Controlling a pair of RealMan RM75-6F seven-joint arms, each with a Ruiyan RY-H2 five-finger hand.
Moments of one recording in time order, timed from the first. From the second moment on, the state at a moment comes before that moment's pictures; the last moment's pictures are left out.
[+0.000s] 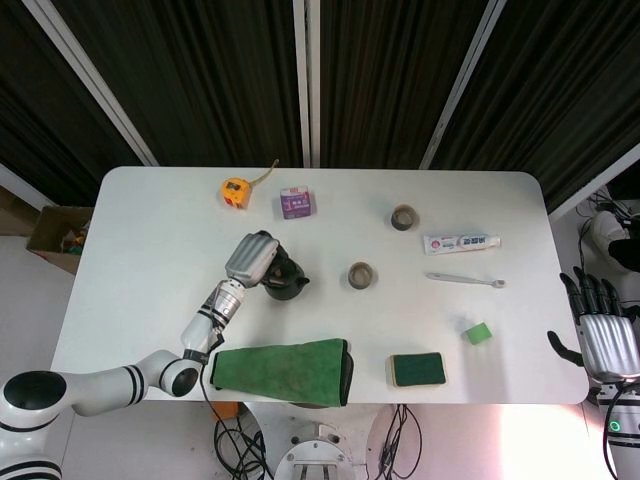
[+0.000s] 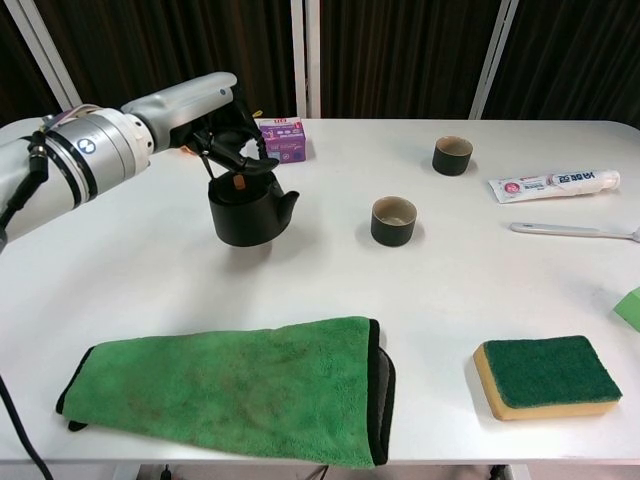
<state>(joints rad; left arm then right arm) -0.83 -1.73 -0.22 -1.26 1.19 0.97 0.01 0.09 -1.19 0.07 -1.46 -1.48 1.45 0.00</state>
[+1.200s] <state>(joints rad) -0.83 -1.75 -0.25 -1.27 1.21 0.96 0.02 0.09 -1.19 0.07 -1.45 -1.48 1.46 0.00</state>
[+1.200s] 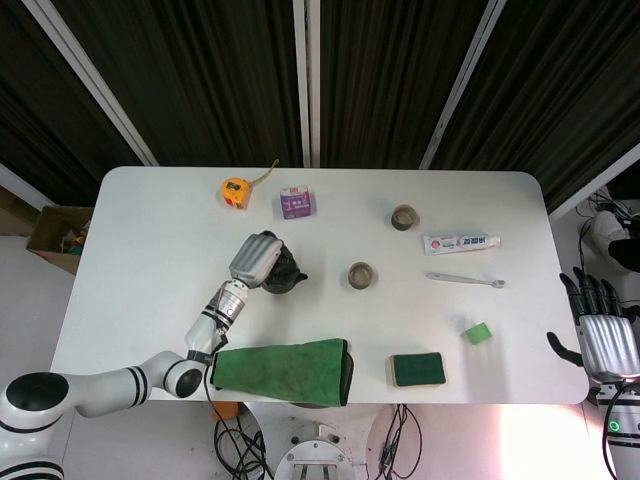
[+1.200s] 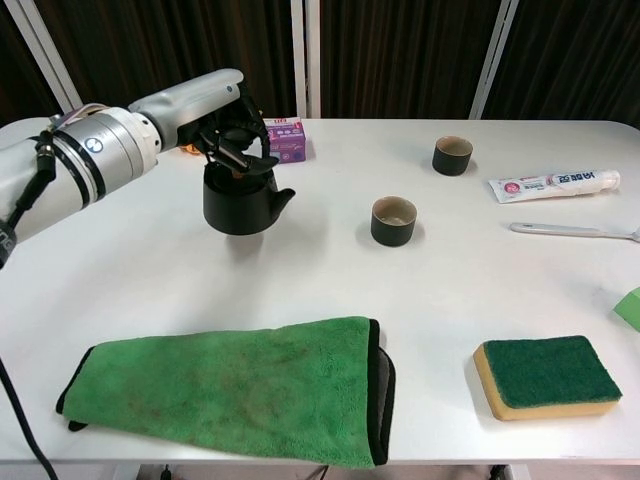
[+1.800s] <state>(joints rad) -0.89 -1.83 -0.27 -1.24 1.20 0.93 0.10 0.08 -1.17 0.08 -1.46 -1.49 1.49 0.04</state>
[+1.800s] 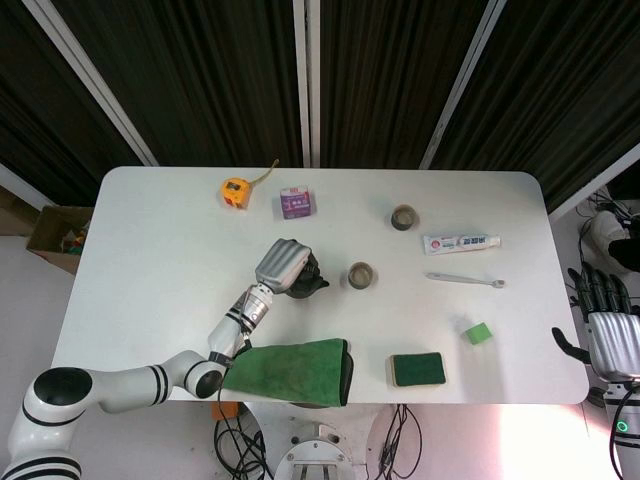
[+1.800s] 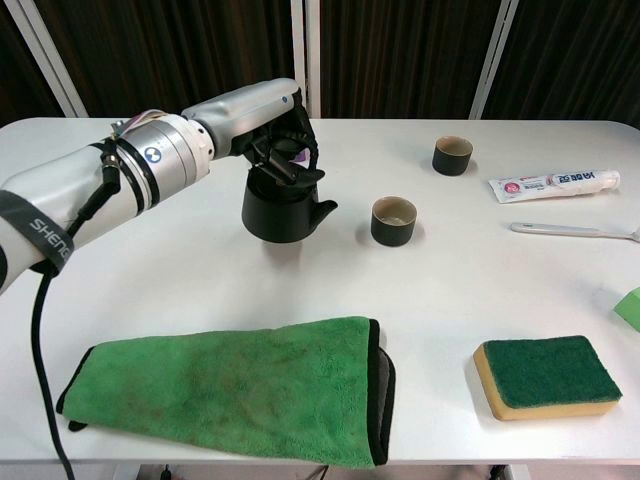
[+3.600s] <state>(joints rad) -1.07 -1.93 -0.36 -1.14 1.14 0.87 0.24 0.08 -1.16 0.09 -1.41 -1.48 1.49 0.11</state>
